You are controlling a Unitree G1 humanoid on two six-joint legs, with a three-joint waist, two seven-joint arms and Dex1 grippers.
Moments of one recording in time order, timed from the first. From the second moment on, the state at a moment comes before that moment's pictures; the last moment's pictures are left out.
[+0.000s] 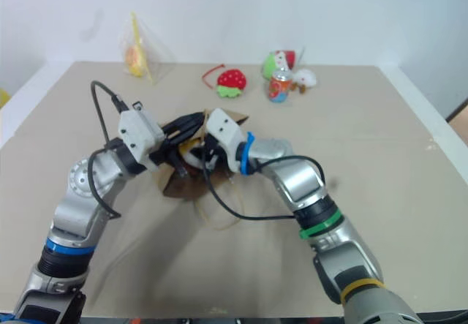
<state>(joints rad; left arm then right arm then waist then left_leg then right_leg) -0.45 0.39 -0.10 -0.33 -0.20 0.06 -0.63 -0.79 -0.36 0.37 -0.01 0.28 0.62 0.70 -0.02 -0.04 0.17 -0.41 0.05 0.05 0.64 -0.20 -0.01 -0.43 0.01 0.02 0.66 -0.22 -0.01</state>
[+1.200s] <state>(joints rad) -0.45 0.39 -0.10 -0.33 -0.20 0.05 -0.64 -0.40 -0.65 0.14 -0.38 0.59 0.92 0.90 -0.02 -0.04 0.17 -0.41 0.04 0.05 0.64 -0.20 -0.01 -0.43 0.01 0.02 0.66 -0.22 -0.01</state>
